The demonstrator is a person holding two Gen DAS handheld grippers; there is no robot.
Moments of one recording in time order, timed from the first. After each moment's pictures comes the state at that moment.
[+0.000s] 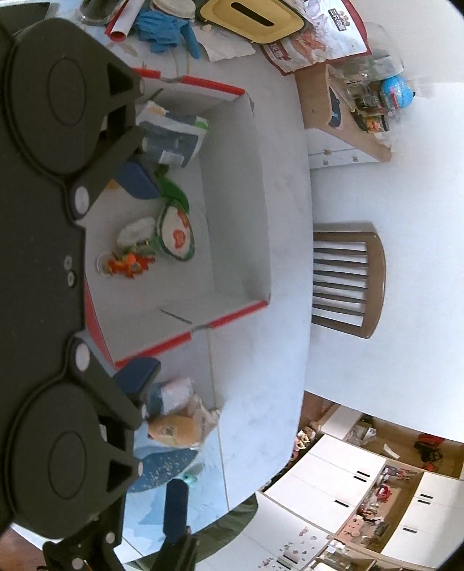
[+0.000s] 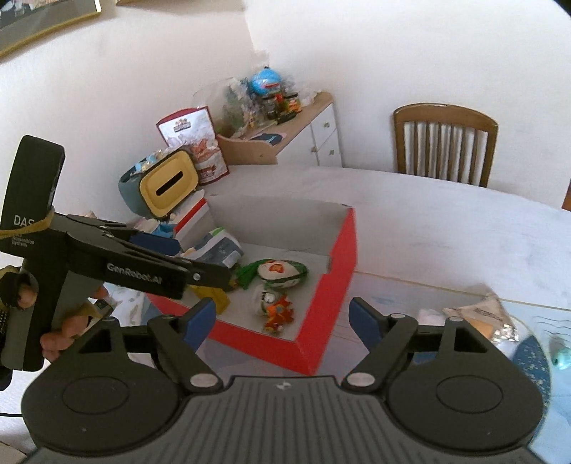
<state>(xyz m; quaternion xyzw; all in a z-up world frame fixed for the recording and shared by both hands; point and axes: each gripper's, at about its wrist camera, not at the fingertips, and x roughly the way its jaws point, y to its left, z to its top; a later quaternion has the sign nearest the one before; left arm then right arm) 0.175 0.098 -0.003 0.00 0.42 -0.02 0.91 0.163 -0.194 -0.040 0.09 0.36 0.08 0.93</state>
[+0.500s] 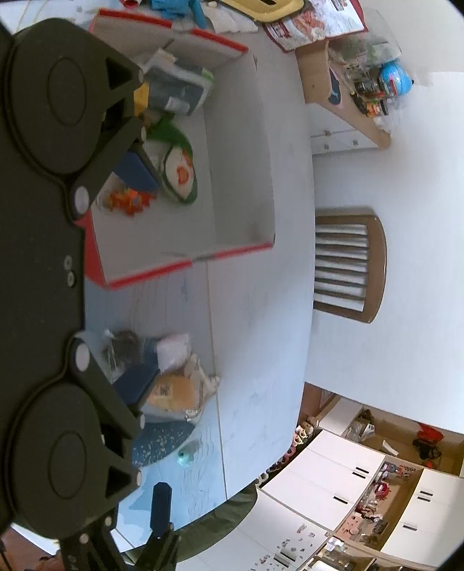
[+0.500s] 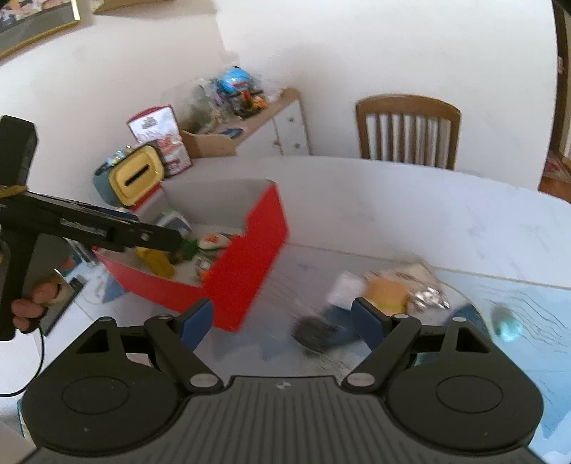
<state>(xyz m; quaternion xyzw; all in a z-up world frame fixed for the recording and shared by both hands) 0.177 0.027 -0.017 0.00 0.42 -0.03 0.91 0.112 -0.285 -0.069 0.09 0.37 0.05 0.92</state>
